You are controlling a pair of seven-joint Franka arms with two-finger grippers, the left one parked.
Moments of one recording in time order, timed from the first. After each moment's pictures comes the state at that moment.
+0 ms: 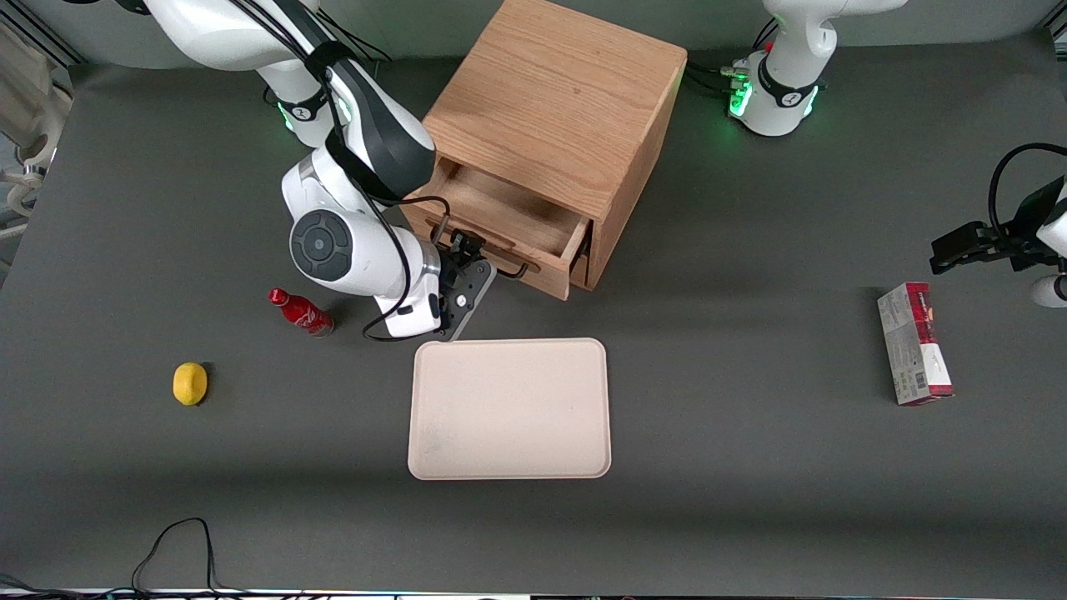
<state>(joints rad) 0.36 0.45 0.20 -1.54 0.27 1.89 -0.46</state>
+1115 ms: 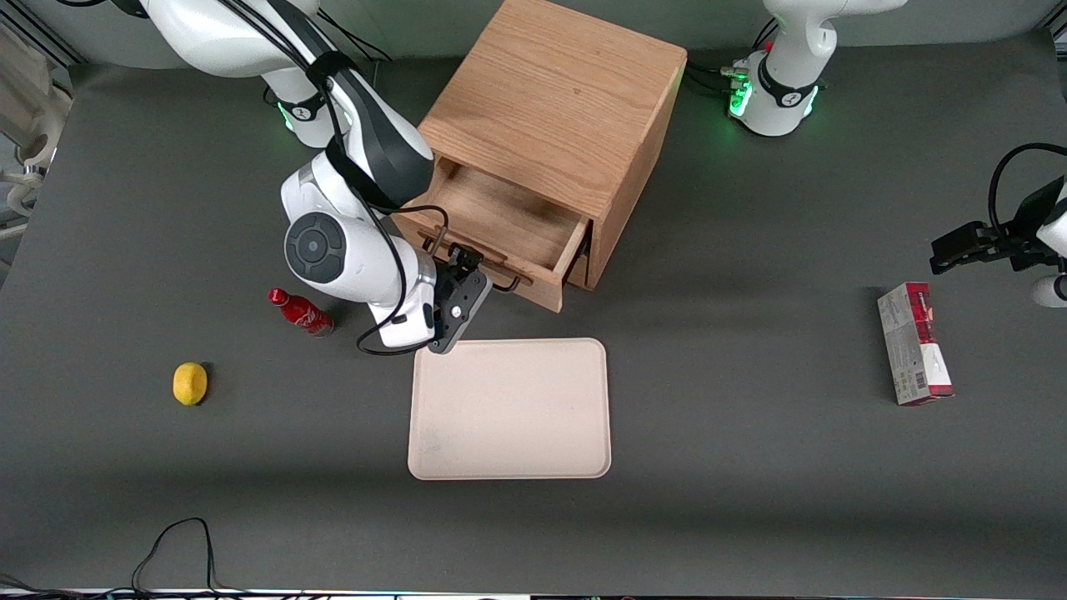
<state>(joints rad) 0.35 0.46 0.20 -1.55 0.24 1.96 -0.47</state>
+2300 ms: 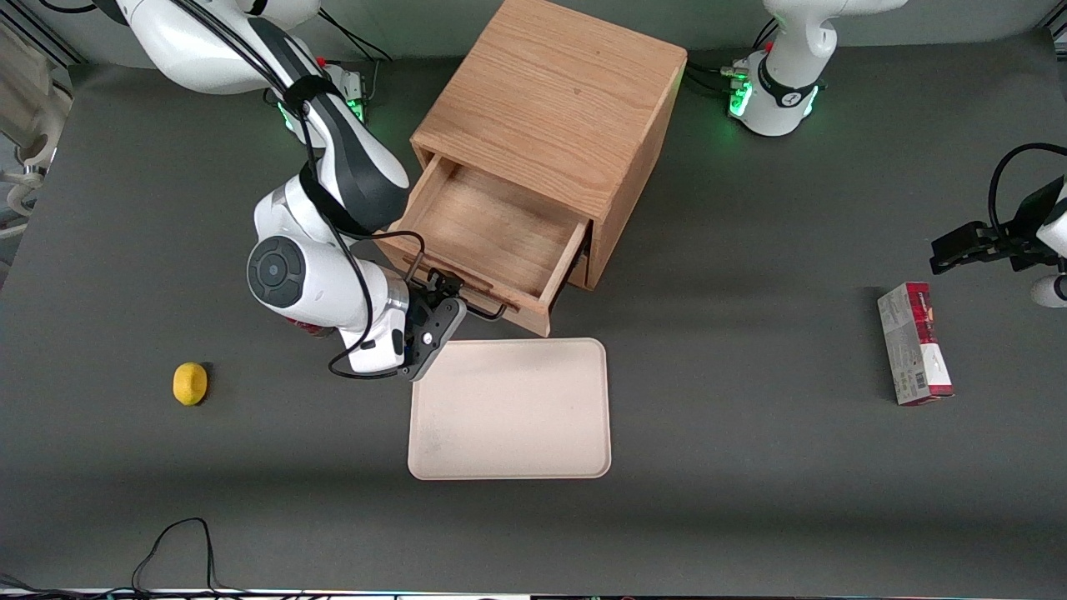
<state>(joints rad) 0.29 0.49 0.20 -1.51 0.24 1.99 -0.51</state>
